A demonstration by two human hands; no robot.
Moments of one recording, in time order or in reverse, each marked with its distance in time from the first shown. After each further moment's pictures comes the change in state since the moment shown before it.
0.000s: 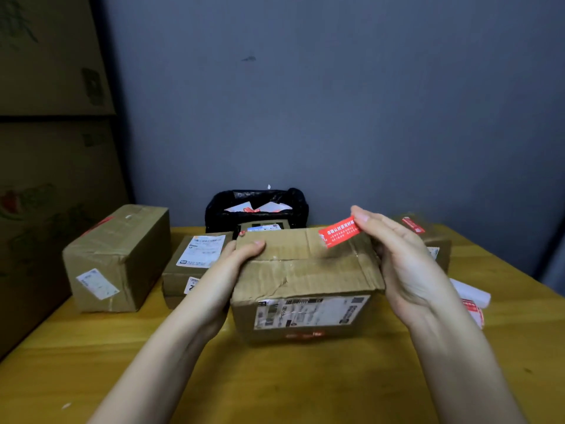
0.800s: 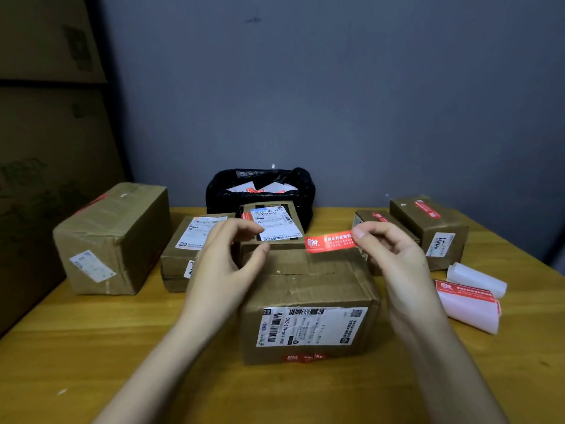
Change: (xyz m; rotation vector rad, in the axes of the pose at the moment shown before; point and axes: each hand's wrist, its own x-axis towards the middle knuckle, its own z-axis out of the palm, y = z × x) left_hand -0.004 -0.032 -0.015 0.656 0.236 0.684; right_hand 0.002 0.042 -0.006 -0.224 0.111 -0.137
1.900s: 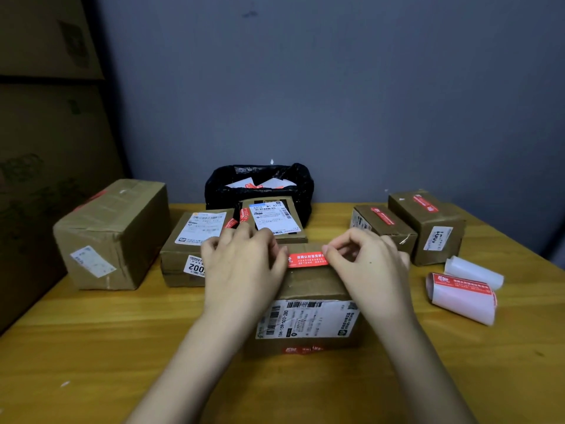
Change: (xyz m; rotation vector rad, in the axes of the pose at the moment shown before) left_hand -0.003 0.038 0.018 0.744 -0.151 -0.103; right_hand -0.004 0.013 0.013 -1.015 0.066 -0.234
